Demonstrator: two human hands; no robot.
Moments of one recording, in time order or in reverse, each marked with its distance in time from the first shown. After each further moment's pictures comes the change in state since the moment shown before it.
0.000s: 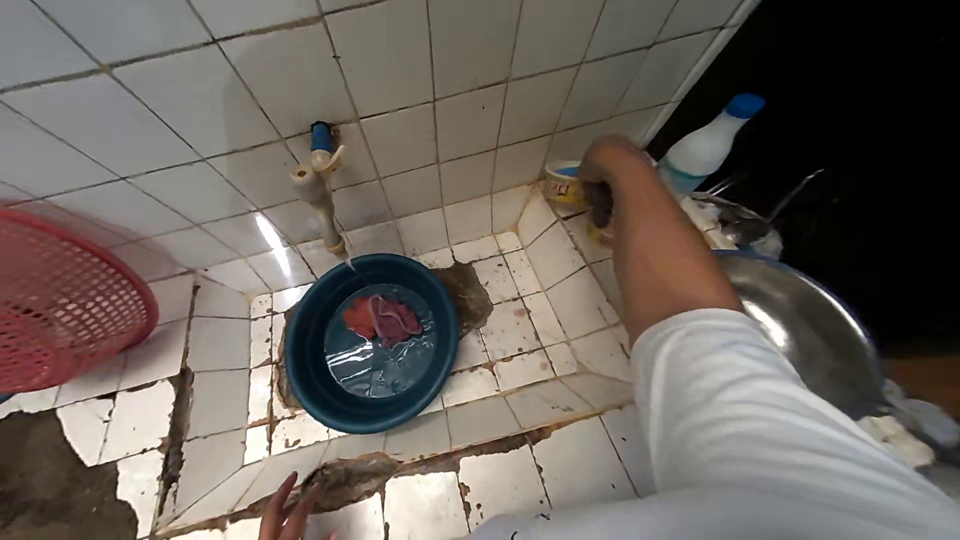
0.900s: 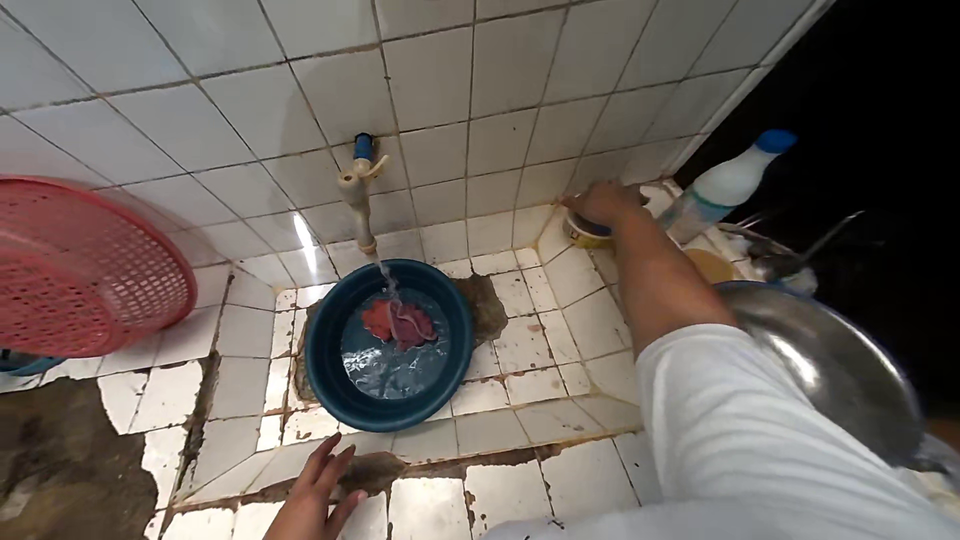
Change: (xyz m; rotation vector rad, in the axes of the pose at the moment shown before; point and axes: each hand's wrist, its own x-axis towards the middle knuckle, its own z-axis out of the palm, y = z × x) left_hand 0.032 0.024 -0.005 0.015 0.002 0.117; right_hand 0.029 0.012 0.051 0.006 0.021 -0.284
